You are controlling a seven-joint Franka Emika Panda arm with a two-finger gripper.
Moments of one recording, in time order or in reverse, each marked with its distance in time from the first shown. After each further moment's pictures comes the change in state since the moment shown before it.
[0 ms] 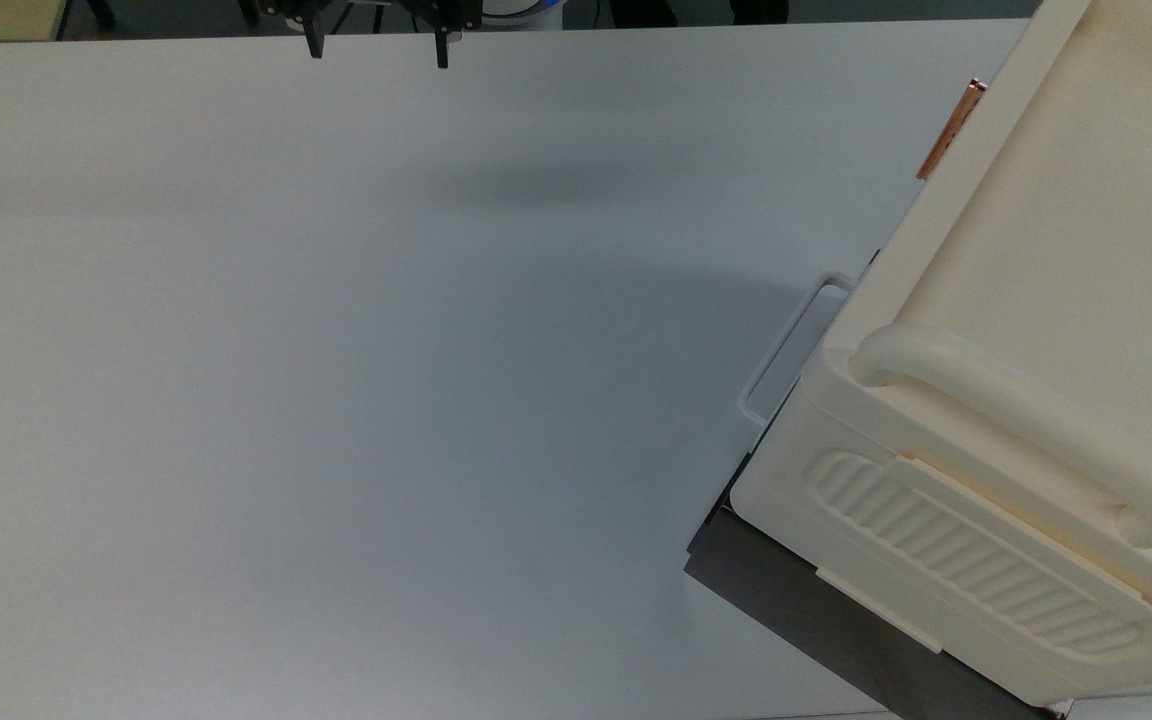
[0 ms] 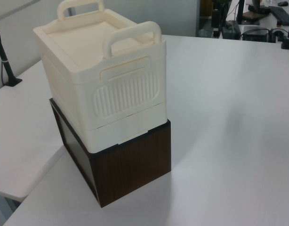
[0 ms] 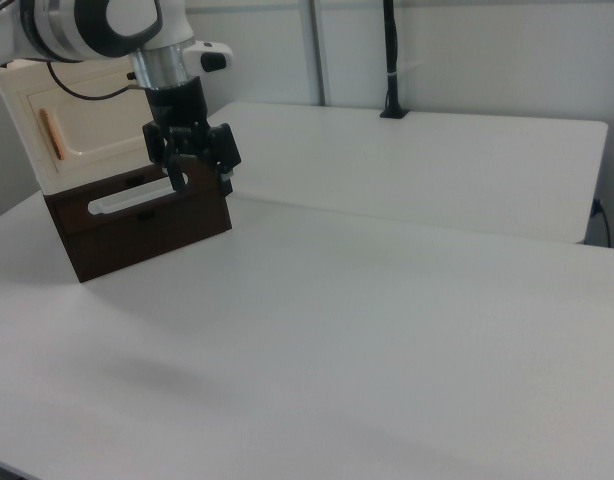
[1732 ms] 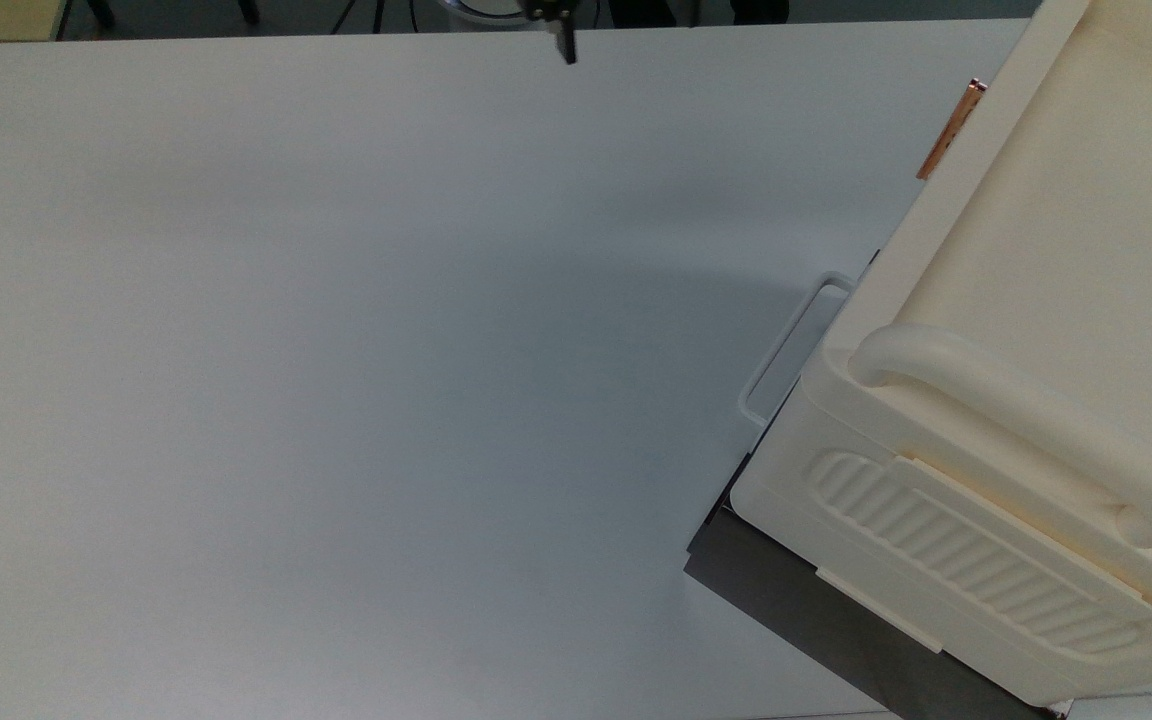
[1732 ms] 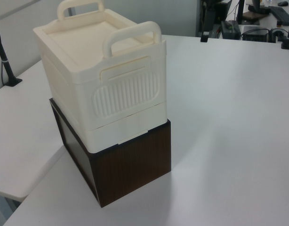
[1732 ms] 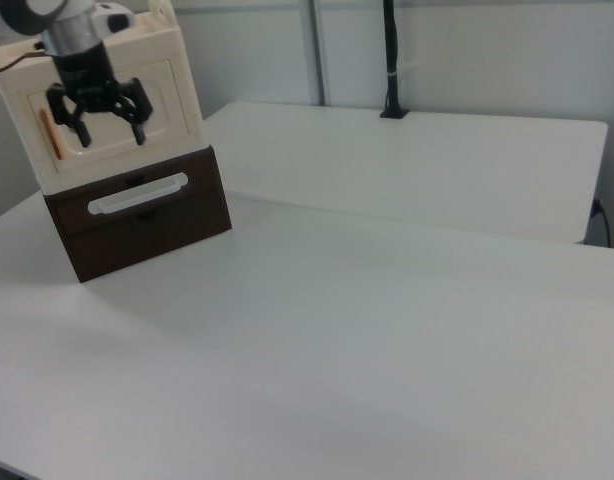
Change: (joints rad) arm 0.237 0.000 0.037 0.071 0.094 0.098 -0.126
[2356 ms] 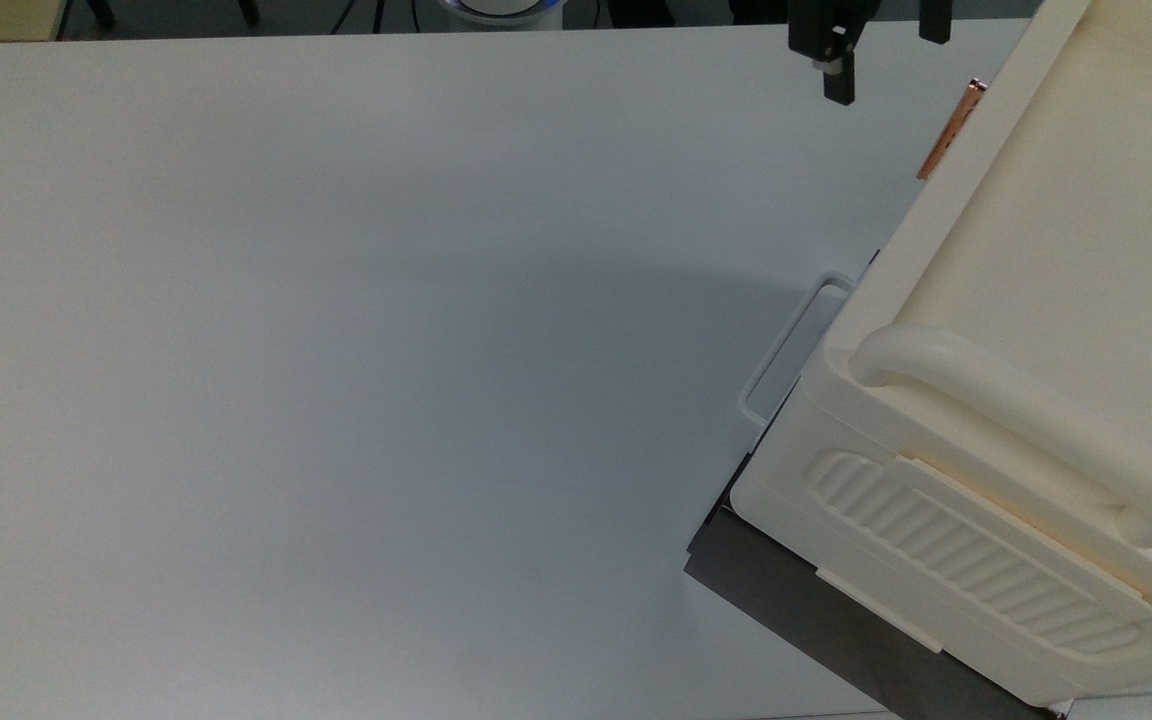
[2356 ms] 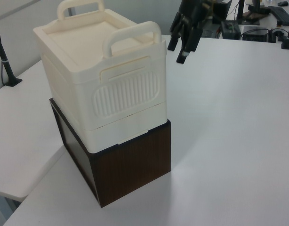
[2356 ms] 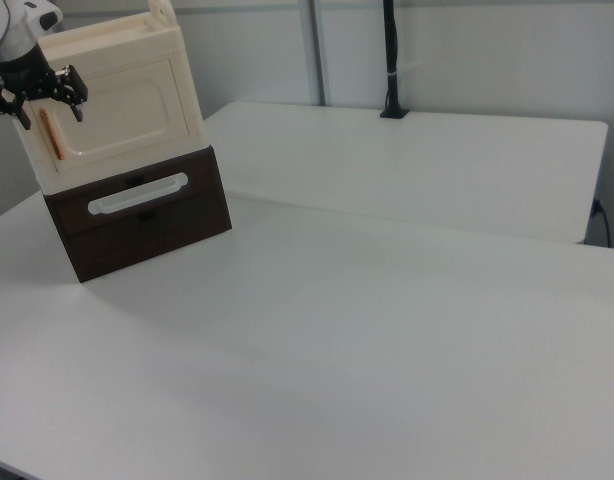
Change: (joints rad) arm 0.197 0.077 0.027 0.004 0.051 0.331 -0.057
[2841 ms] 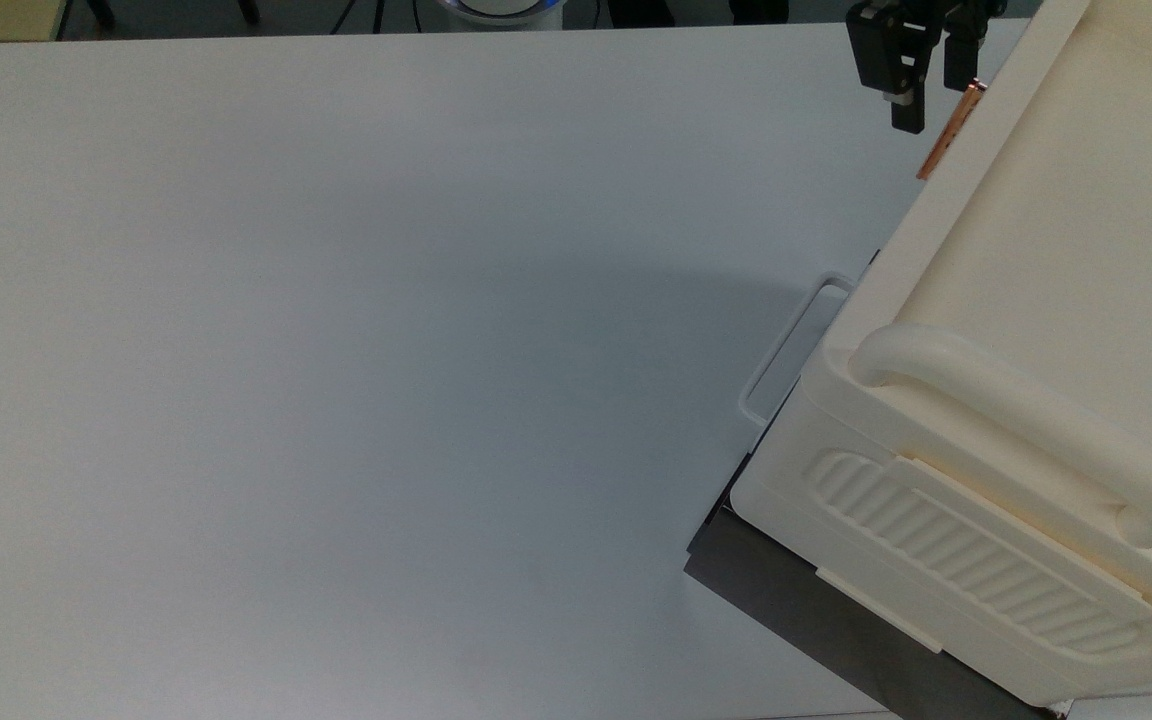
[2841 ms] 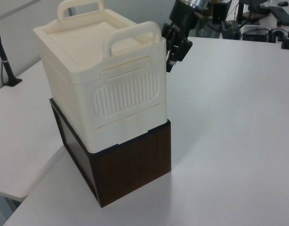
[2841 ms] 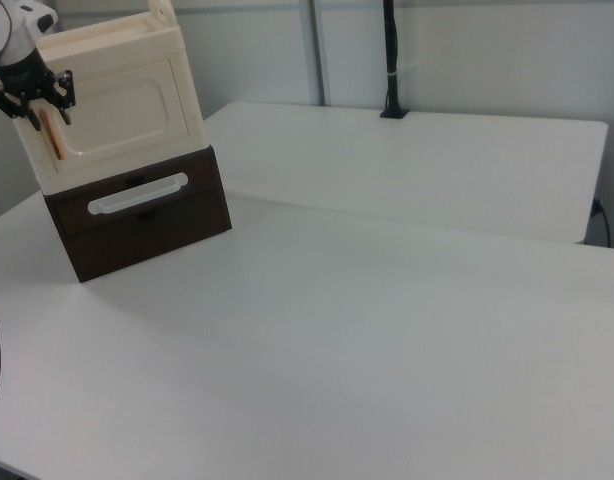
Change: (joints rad) arm 0.000 0.067 0.033 0.052 0.000 0.056 -0.059
